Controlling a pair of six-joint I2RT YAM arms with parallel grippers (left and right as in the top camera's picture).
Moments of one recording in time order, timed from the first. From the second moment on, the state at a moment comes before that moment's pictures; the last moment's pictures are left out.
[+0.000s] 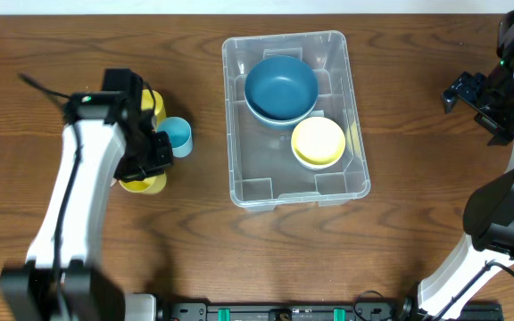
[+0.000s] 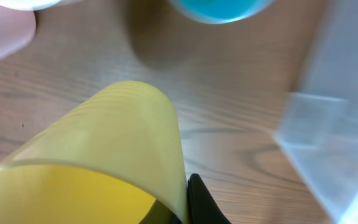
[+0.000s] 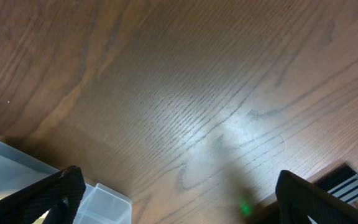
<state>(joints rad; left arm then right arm) -0.01 1.54 1.36 -1.33 0.13 -0.24 -0.26 2.02 2.04 -1.61 0.07 0.58</state>
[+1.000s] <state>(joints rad) -0.60 1.62 1.44 -0.89 0.10 -0.43 -0.26 2.02 2.04 -1.61 0.07 0.58</state>
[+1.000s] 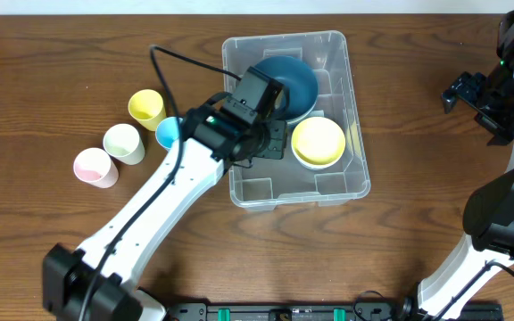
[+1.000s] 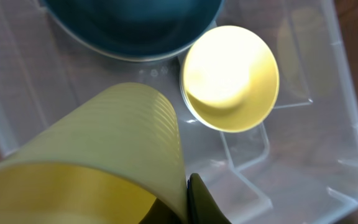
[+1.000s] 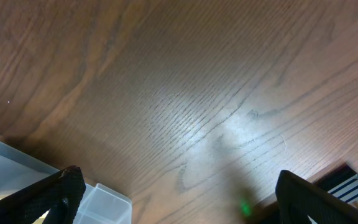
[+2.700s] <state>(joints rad) -0.59 1.83 1.45 -0.82 0.04 -0.38 -0.26 2.02 2.04 -1.61 0.07 0.58</state>
